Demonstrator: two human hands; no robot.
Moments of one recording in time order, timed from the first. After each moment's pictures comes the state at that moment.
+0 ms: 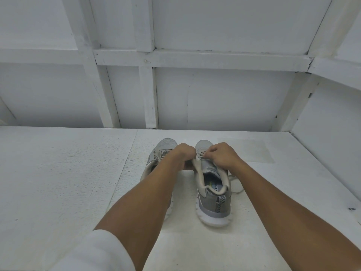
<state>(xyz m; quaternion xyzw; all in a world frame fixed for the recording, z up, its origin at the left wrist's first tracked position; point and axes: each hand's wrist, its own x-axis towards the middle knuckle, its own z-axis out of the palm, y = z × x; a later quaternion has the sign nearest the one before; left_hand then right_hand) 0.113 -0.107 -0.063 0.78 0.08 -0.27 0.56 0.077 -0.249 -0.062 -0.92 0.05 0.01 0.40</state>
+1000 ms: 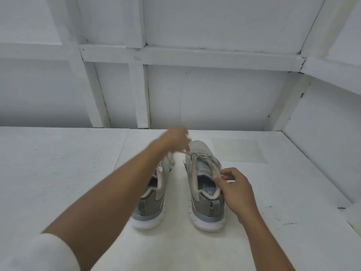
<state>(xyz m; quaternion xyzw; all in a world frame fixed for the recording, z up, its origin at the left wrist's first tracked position) 0.119 -0.090 0.000 0.93 -0.15 -0.13 0.32 -0.023 -0.250 -0.088 -0.81 0.19 -0.12 0.54</state>
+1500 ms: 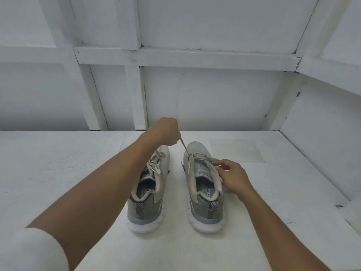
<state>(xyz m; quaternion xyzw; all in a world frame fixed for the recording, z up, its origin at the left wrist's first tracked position) 0.140 -0.077 0.011 0.97 -0.16 -0.05 0.15 0.028 -0.280 -0.094 -0.86 0.17 -0.05 0.48</state>
